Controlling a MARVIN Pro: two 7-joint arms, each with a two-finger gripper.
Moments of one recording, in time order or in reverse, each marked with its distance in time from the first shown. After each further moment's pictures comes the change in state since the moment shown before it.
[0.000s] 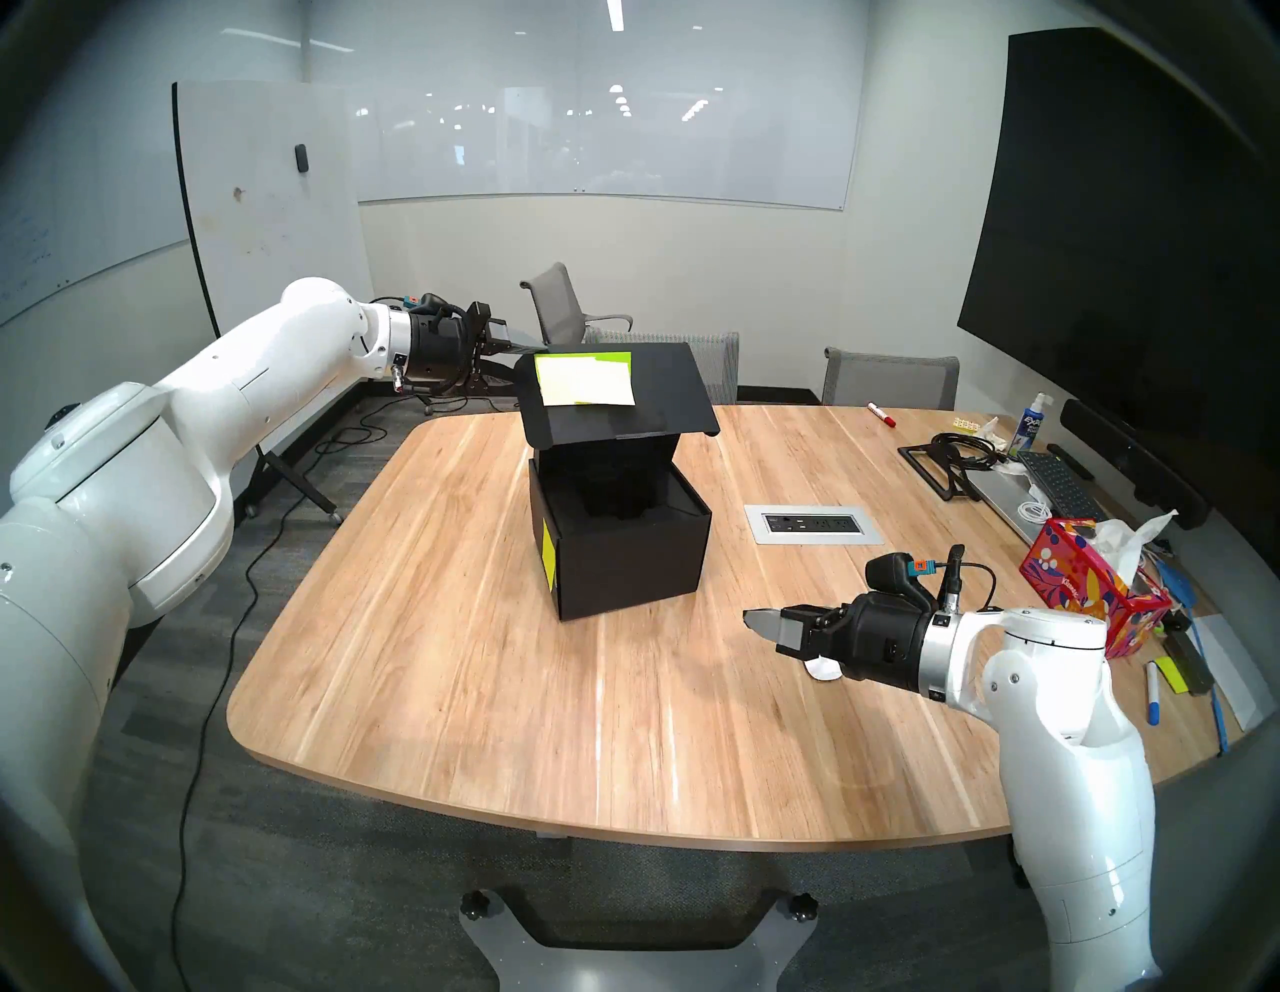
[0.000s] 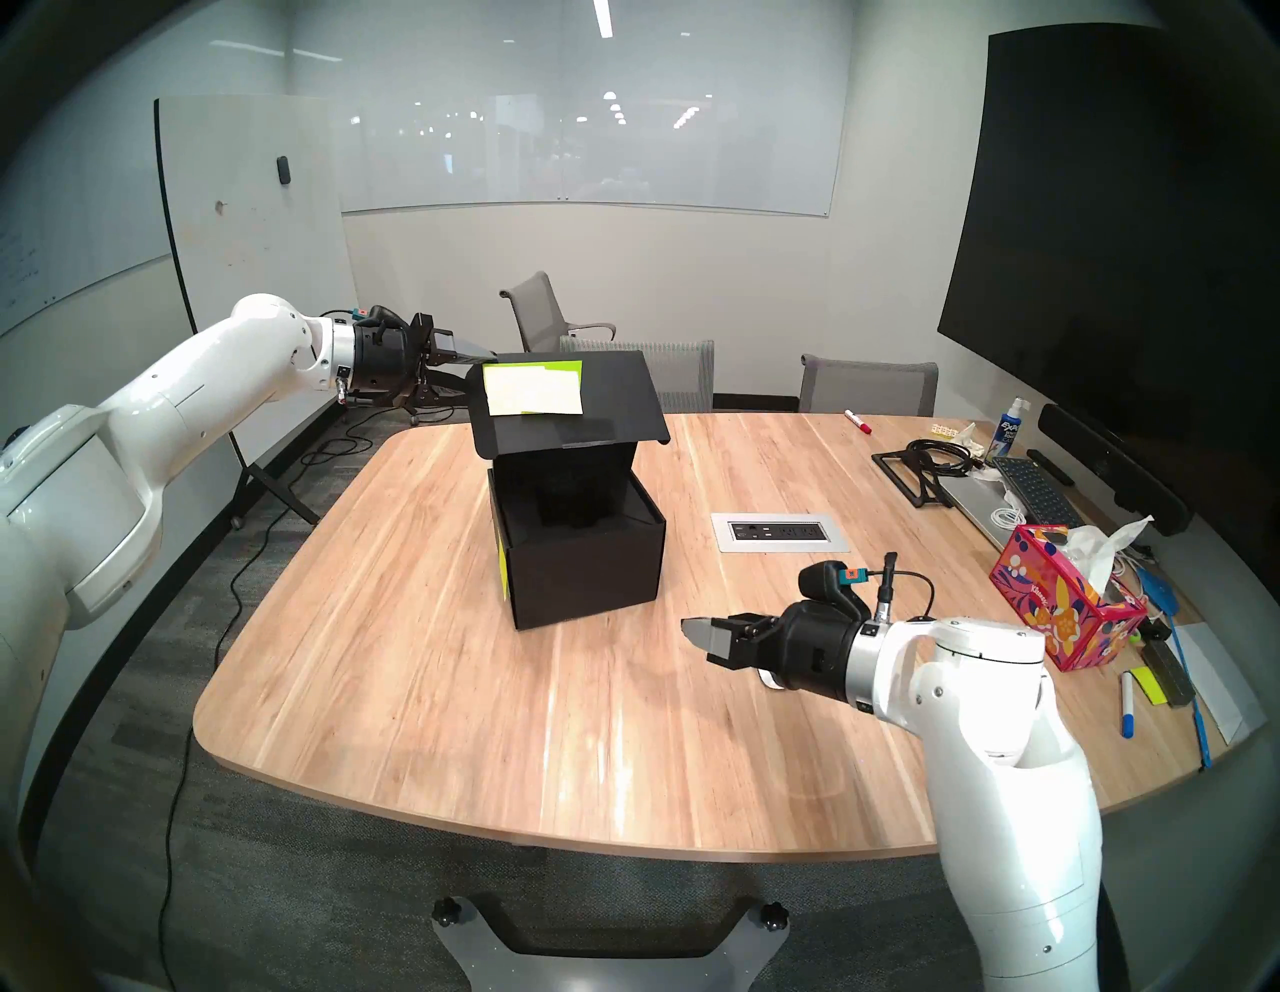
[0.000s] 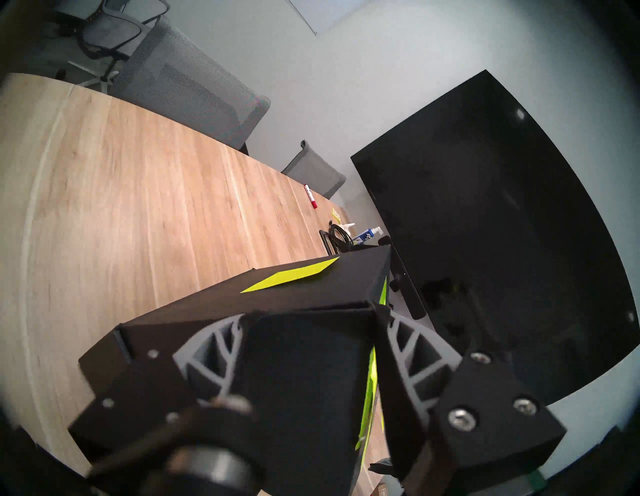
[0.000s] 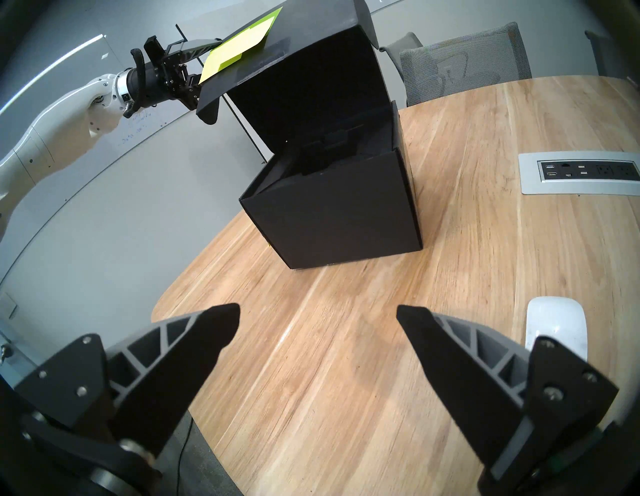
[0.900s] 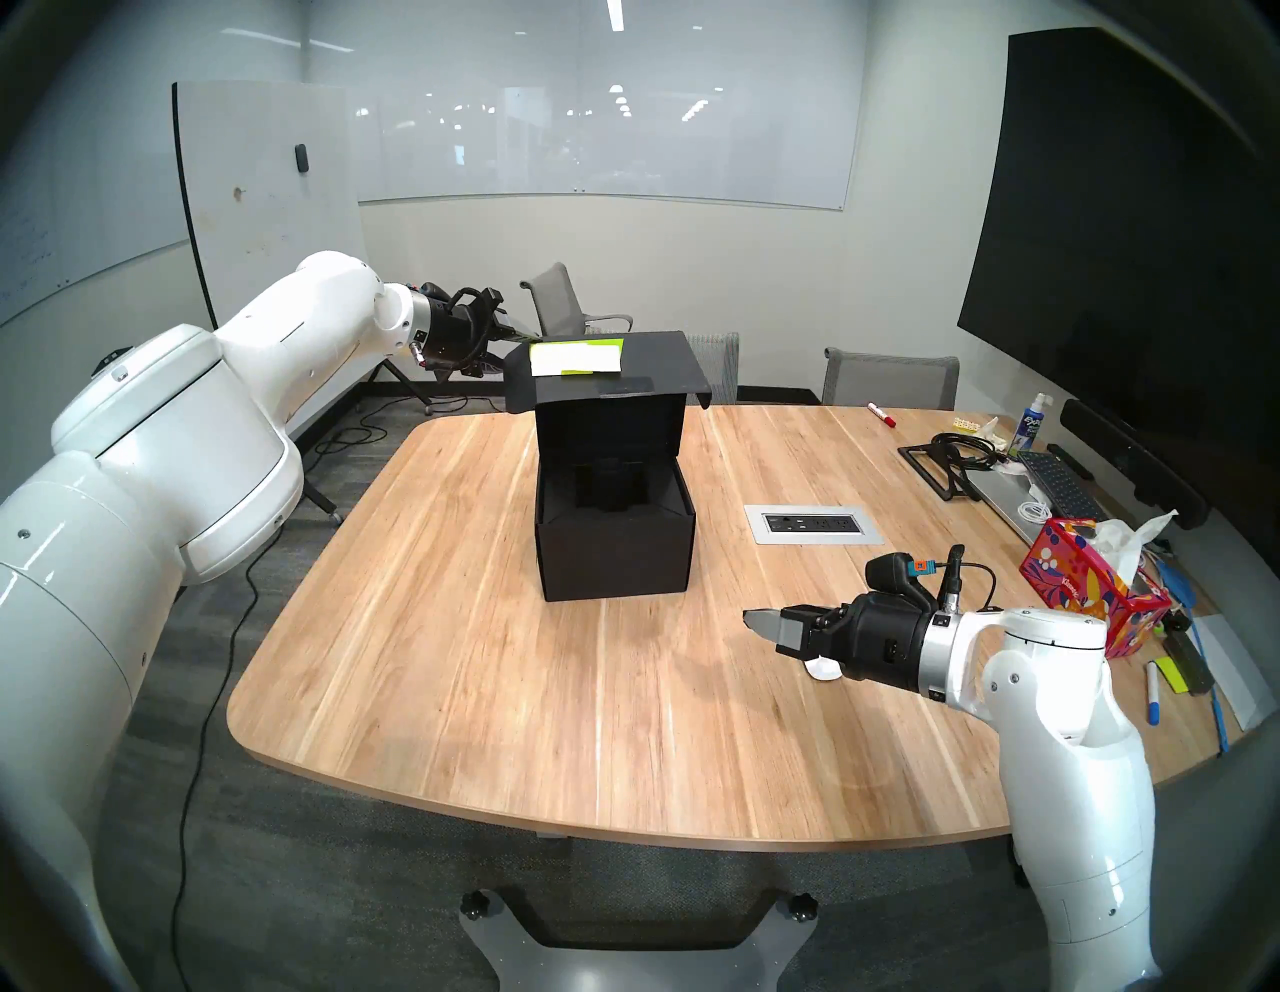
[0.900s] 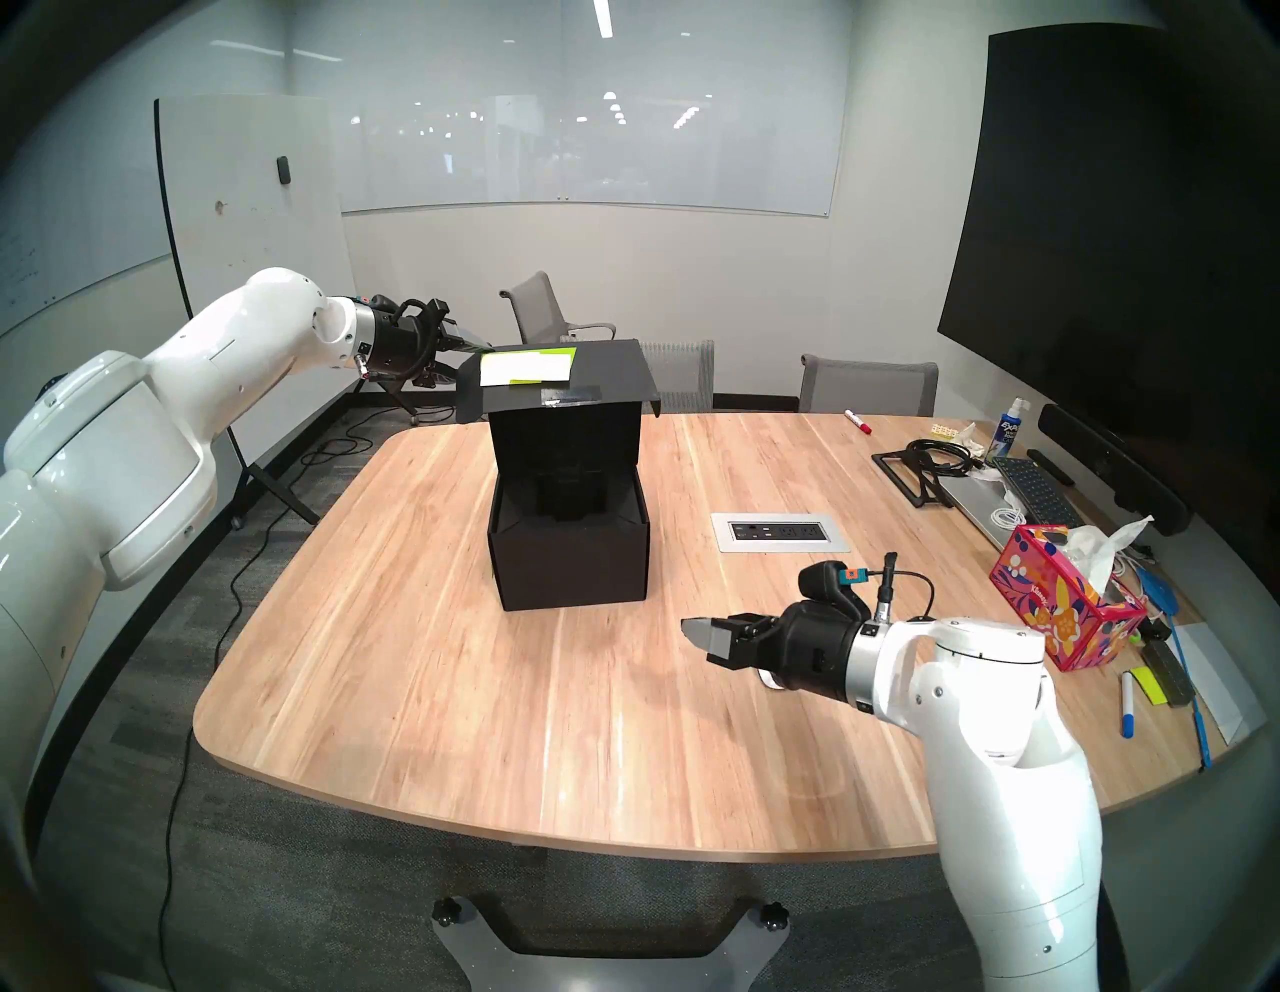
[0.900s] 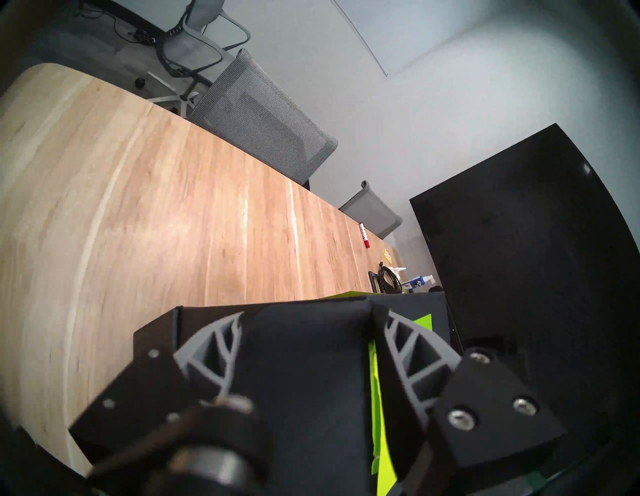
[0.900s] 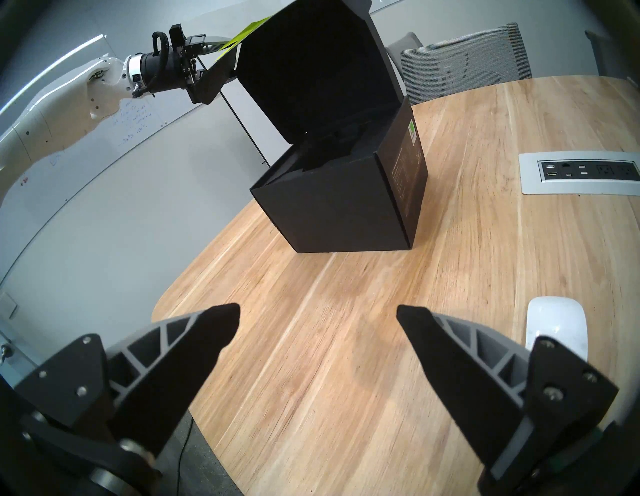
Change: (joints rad) left arm -0.074 -0.166 -0.043 0.236 -0.113 -0.001 0.321; right arm 0.000 0.000 0.000 0.000 0.000 0.000 0.001
